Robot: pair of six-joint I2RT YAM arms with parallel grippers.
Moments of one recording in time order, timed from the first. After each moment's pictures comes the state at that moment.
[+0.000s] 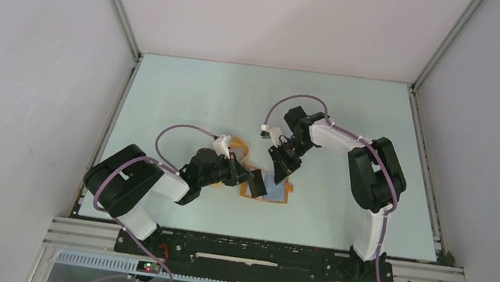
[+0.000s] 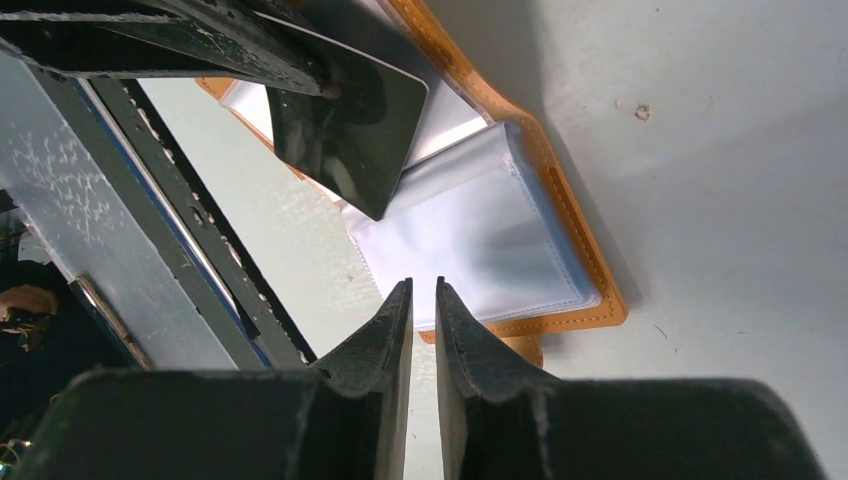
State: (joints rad) left arm -0.64 1.58 0.31 0.89 0.26 -0.78; right arm 0.54 1.97 1.39 -0.89 -0.65 -0.31
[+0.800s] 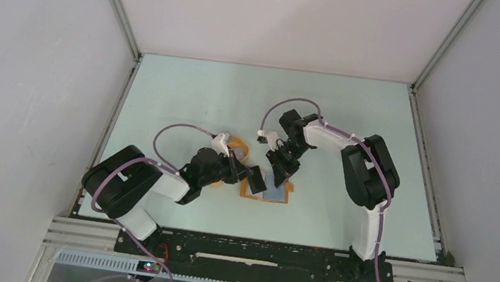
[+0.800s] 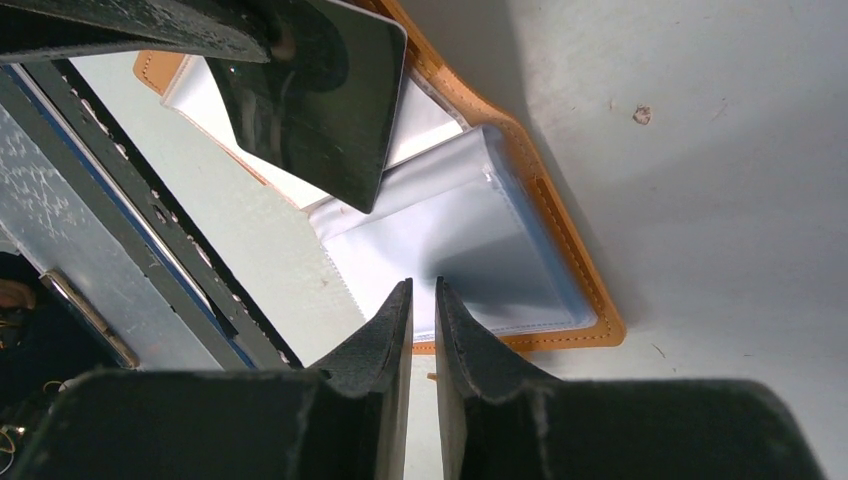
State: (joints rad) left arm -0.65 1.57 0.32 0.87 0.18 -0.78; right arm 0.57 2.02 1.40 -0.91 -0.58 -0.32
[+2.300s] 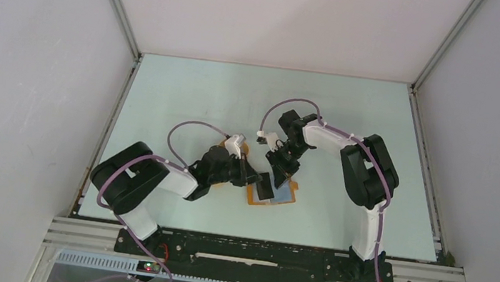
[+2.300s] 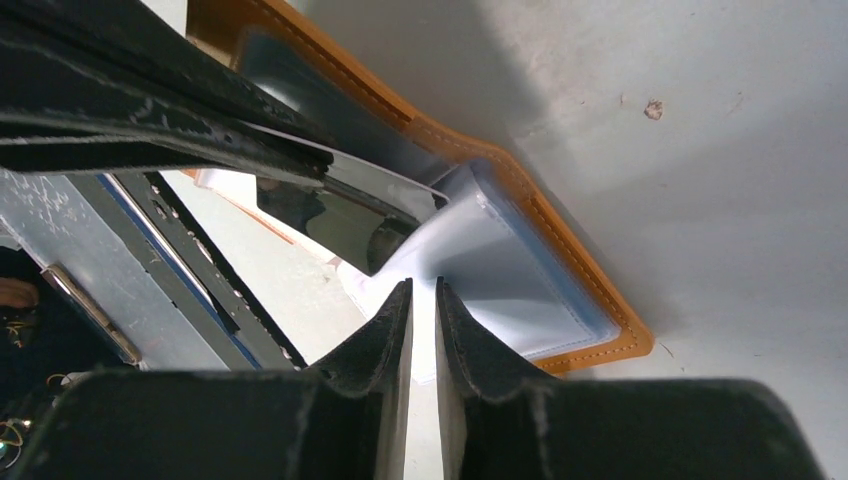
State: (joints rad) left arm -0.70 1.63 0.41 0.79 0.26 -0.77; right arm 0.58 2.03 1.41 -0.92 -0.57 -0.32
